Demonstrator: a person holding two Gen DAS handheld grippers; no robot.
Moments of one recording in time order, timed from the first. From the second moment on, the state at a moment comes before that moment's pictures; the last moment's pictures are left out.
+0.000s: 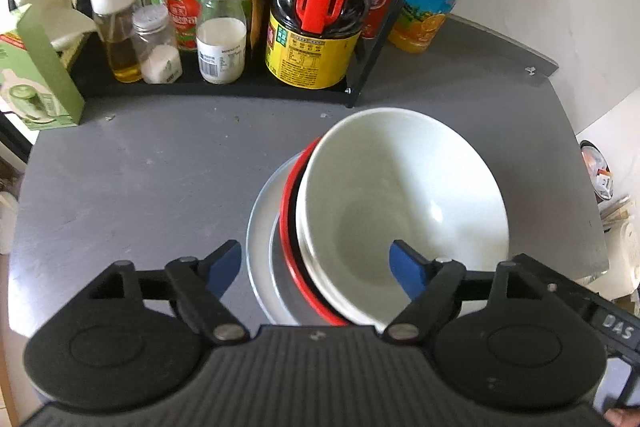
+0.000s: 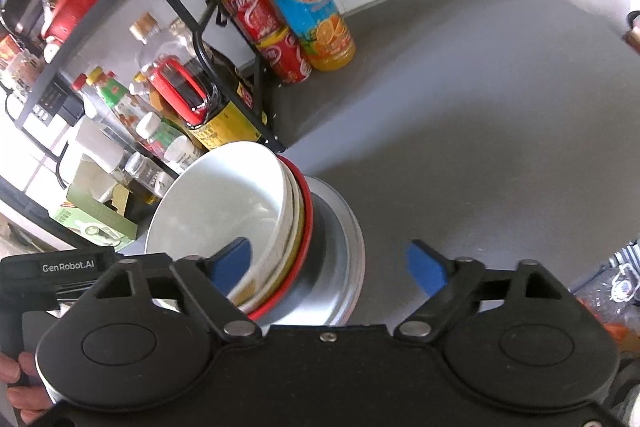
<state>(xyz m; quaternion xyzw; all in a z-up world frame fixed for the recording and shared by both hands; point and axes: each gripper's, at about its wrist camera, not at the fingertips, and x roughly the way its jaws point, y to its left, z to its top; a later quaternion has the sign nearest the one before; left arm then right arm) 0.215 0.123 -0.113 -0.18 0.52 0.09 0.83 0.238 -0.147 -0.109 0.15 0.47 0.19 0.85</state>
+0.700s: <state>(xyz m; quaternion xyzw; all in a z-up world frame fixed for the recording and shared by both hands) 0.093 0.081 -0.057 -0.15 0.46 0.08 0.87 0.128 -0.208 -0.054 0.13 0.41 0.12 0.89</state>
